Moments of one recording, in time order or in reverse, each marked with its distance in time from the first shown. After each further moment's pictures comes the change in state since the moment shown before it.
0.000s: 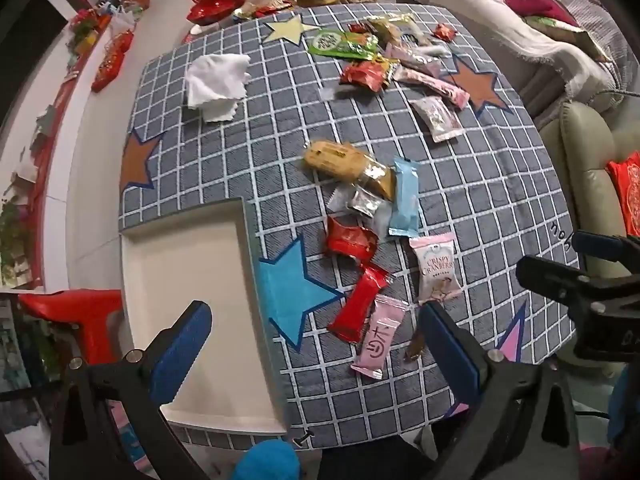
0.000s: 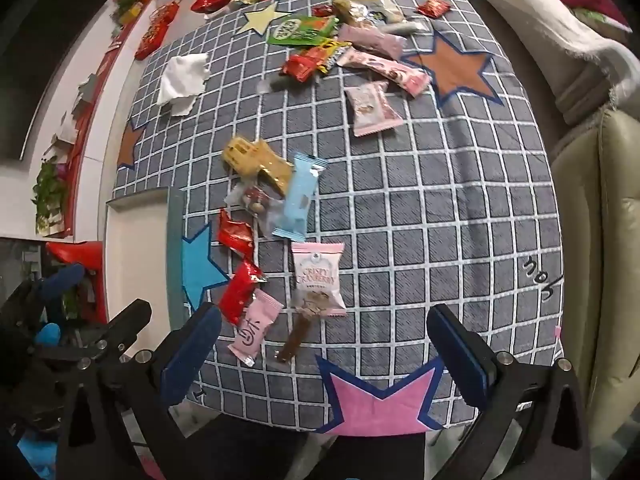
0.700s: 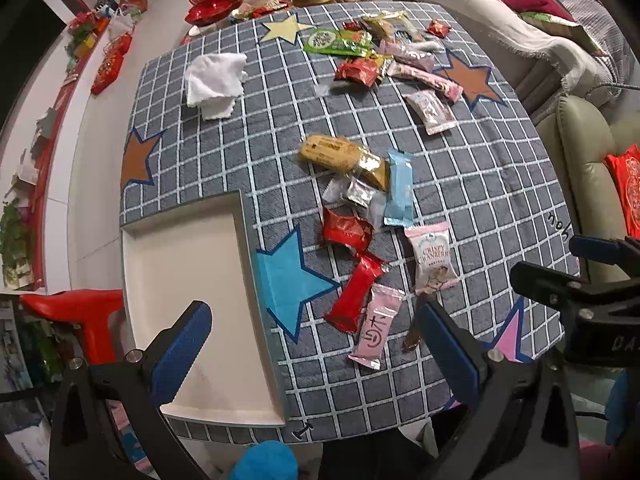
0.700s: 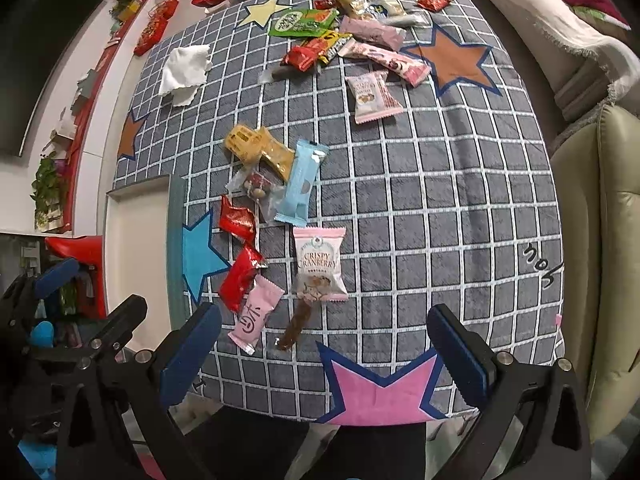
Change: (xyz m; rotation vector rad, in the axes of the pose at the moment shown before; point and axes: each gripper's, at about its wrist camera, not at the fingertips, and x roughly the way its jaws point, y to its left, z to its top) left arm -0.002 -0.007 -0.011 0.013 0.009 -0.002; right arm 0.002 -0.007 -0.020 0.022 0.018 -0.004
